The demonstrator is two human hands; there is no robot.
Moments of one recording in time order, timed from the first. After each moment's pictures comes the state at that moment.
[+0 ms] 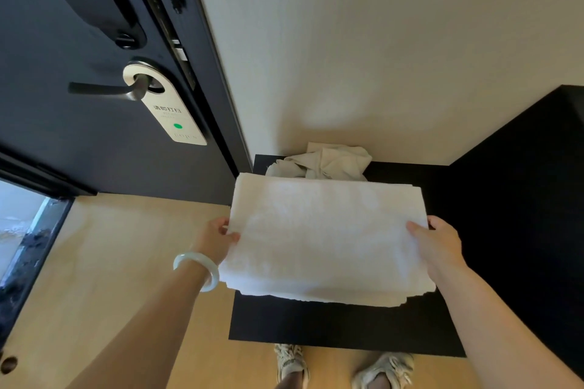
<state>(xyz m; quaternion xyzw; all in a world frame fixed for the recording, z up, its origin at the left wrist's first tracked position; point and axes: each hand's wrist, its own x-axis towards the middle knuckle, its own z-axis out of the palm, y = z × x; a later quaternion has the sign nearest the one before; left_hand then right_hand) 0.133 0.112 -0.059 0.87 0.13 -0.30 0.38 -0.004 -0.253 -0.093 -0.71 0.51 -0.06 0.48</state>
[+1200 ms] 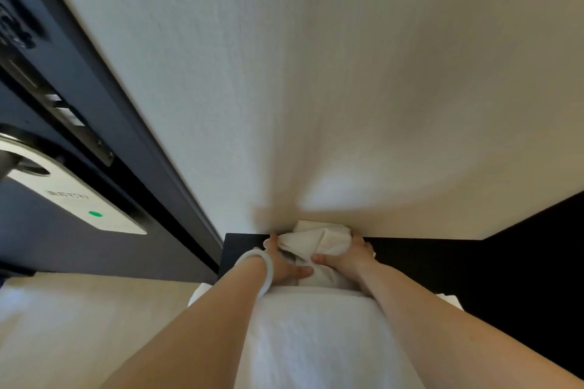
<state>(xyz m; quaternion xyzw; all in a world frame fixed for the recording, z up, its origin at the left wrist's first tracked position) 0.314 -0.077 -0.197 0.87 -0.03 -0.47 0.15 0.248 -0.246 -0.194 -0.83 0.37 0.23 0.35</state>
